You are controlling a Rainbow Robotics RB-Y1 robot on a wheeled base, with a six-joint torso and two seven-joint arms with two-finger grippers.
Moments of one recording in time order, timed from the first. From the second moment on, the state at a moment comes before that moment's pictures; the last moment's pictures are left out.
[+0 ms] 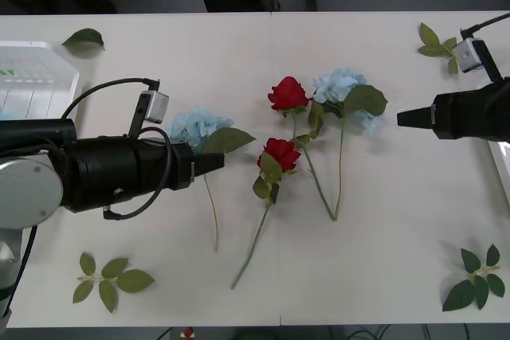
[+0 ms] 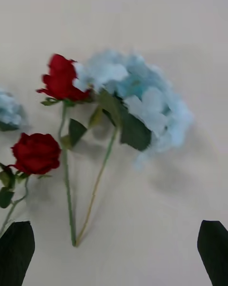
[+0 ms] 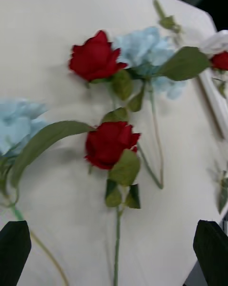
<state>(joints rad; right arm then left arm) -0.28 -0.52 -0.32 -1.88 -1.02 1.54 1.74 -0.05 0.37 -0.05 -2.10 1.00 1.18 -1.61</state>
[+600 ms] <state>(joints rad) -0.32 -0.53 0.05 -1.88 -0.61 1.53 1.19 -0.18 0.27 -0.26 -2.00 0.28 1.25 -1.13</state>
